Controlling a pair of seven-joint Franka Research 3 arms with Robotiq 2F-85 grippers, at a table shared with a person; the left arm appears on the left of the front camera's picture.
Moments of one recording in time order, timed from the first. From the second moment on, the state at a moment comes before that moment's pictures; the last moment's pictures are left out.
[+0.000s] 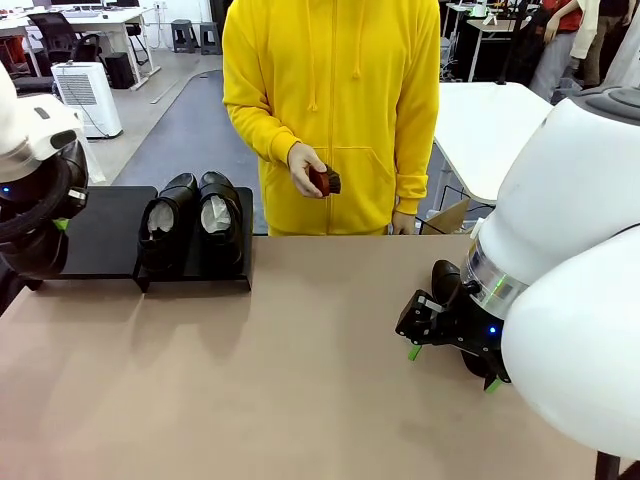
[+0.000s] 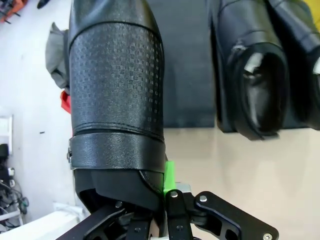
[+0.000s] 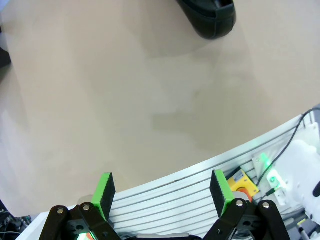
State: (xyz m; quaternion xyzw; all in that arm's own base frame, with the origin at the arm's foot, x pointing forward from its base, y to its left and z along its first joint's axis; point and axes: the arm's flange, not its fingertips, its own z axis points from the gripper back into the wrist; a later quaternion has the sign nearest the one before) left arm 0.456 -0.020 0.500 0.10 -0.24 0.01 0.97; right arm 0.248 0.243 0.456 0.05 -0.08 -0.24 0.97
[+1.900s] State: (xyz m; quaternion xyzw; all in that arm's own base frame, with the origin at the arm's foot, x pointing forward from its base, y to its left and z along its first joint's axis) left arm 0.565 0.034 0.423 0.16 -0.24 -0.03 0.96; right arm 0.248 0.242 0.456 0.05 -0.08 -0.24 0.97
